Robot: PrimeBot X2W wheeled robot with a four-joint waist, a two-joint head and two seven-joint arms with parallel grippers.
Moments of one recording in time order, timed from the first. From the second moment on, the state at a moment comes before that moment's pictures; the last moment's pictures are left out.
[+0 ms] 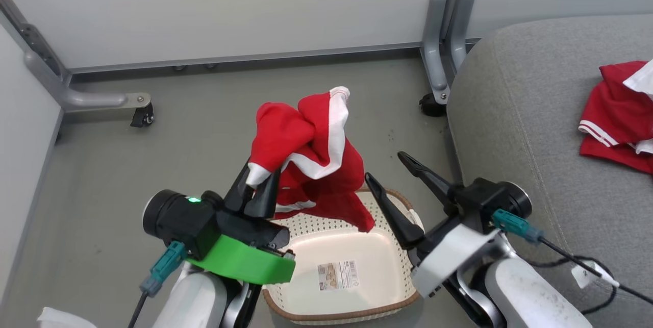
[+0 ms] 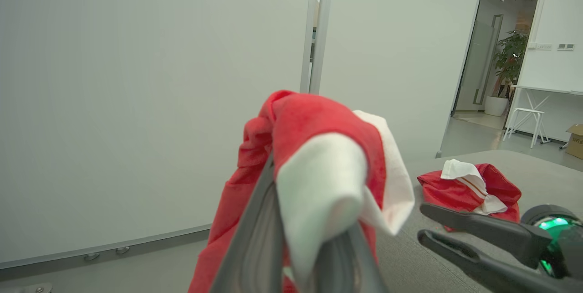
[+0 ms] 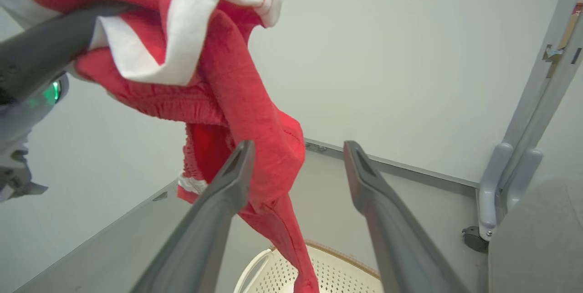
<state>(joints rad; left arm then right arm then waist) -0.20 0.10 -0.41 -0.03 -0.34 -0.08 -0.23 -0.22 -0.19 0.48 0.02 0.31 0.13 -0.06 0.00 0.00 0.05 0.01</state>
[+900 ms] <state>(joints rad) -0.23 0.09 -0.46 -0.03 -0.35 -0.09 -0.24 -0.63 -0.17 0.91 0.38 0.54 0.13 -0.19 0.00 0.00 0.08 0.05</state>
